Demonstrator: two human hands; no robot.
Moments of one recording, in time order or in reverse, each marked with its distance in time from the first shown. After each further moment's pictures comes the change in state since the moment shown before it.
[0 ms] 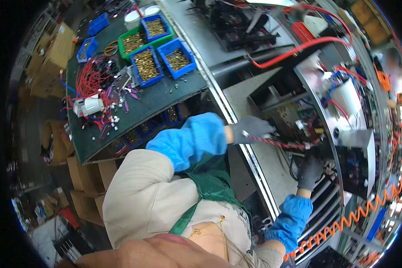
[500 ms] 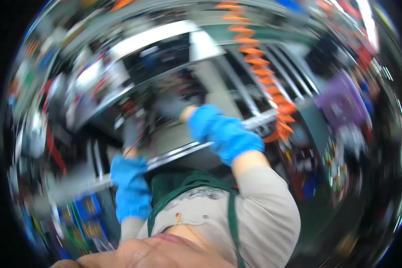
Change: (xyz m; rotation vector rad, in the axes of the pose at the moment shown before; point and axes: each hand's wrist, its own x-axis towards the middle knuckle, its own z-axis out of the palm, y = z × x) left_hand 0.111 0.034 0.049 -0.418 -0.293 -0.245; right_hand -0.004 -0.027 0.003 0.016 -0.033 0.193
